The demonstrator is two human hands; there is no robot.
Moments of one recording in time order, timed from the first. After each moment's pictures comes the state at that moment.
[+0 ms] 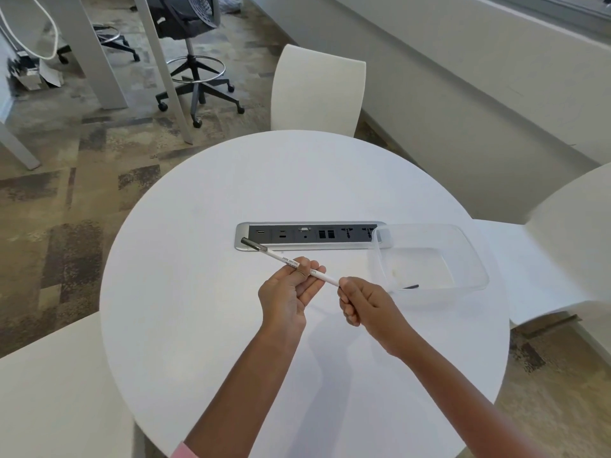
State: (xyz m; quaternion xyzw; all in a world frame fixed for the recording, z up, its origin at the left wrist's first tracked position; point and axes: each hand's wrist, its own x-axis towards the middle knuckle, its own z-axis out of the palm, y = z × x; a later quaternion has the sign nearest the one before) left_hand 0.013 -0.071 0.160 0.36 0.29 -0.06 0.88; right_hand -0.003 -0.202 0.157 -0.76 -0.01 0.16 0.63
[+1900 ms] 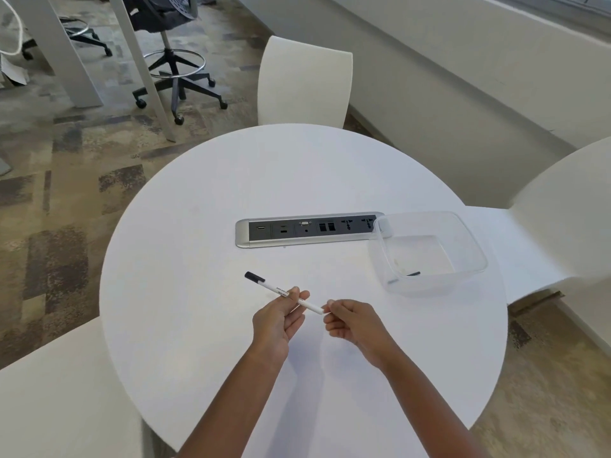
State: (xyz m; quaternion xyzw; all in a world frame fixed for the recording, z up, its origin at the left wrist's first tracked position) left_hand -0.008 -0.030 0.107 0.44 0.34 -0.18 0.82; right_hand -0.017 -0.174 0.103 -0.65 0.20 0.21 0.71
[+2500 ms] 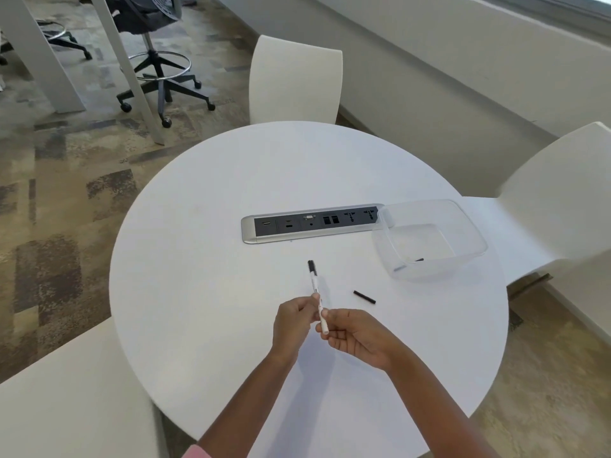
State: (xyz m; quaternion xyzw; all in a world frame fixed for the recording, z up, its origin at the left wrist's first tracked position) left_hand -0.024 -0.019 0.088 0.70 0.16 -0.20 0.67; right_hand -0.039 -0.150 0.096 -0.53 0.20 0.32 0.76
